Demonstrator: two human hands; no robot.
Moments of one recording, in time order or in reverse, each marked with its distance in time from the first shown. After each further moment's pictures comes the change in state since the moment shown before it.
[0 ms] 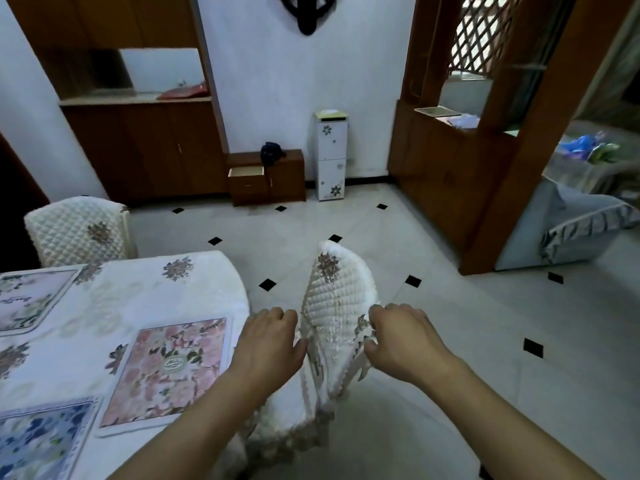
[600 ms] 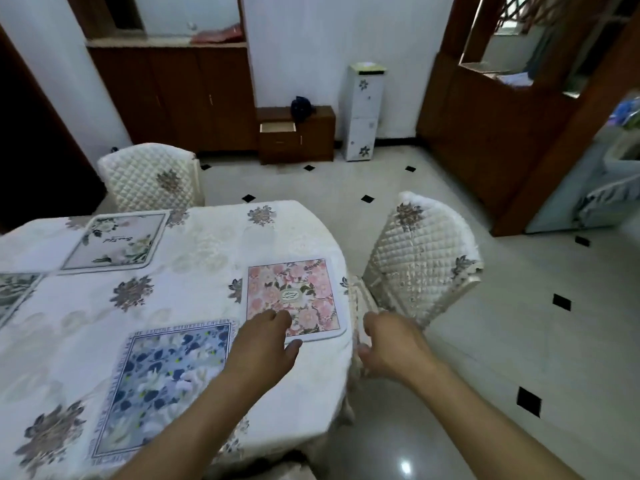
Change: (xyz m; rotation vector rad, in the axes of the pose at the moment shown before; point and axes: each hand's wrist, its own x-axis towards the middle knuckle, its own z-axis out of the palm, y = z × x) left_hand -0.211 -0.294 -0.025 -0.220 -0.124 -0.117; right_hand -0.035 -0.341 0.096 0.065 -0.178 0.056
